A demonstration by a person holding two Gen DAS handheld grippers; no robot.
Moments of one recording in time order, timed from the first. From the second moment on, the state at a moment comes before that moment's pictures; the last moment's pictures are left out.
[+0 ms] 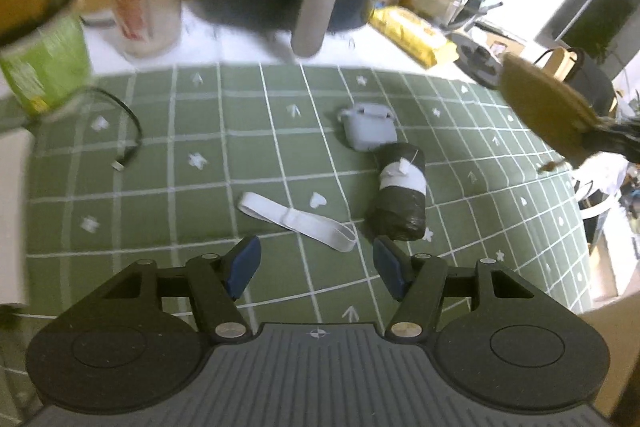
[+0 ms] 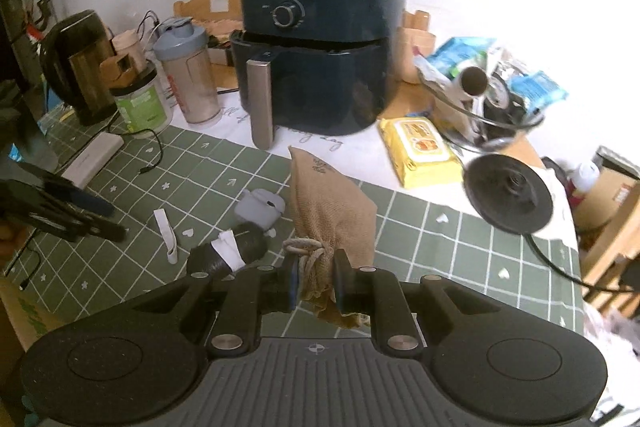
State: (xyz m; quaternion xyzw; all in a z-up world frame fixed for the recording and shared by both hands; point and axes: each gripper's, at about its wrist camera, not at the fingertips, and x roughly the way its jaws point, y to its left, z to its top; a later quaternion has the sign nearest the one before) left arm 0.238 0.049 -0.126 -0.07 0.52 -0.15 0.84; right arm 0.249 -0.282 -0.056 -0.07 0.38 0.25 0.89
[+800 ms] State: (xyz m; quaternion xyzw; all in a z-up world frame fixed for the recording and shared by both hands) left arm 0.255 -0.009 -0.173 0.10 0.48 -0.17 0.85; right arm 0.206 -0.323 -0.049 -0.03 0.39 0.20 0.90
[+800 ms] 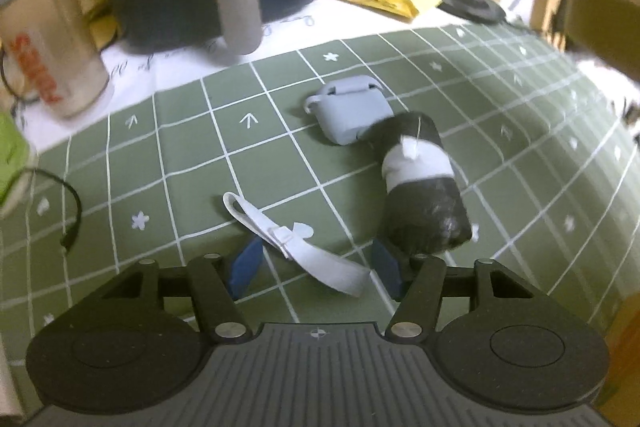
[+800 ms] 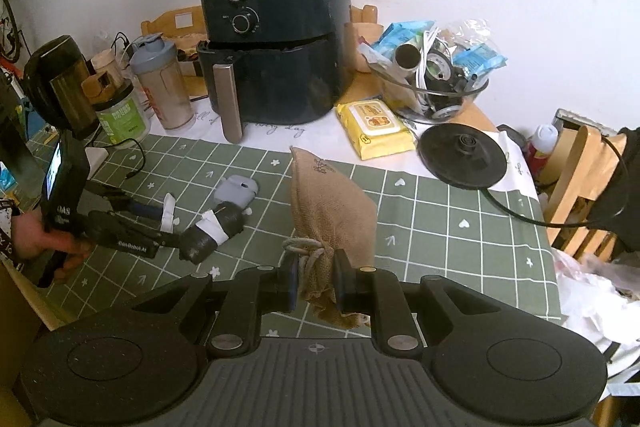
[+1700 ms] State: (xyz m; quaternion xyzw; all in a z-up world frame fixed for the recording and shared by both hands) left arm 0.235 0.035 -0.123 0.03 0.47 -0.12 0.87; right arm 0.186 -0.322 -0.041 -0.02 0.38 0.22 0.90
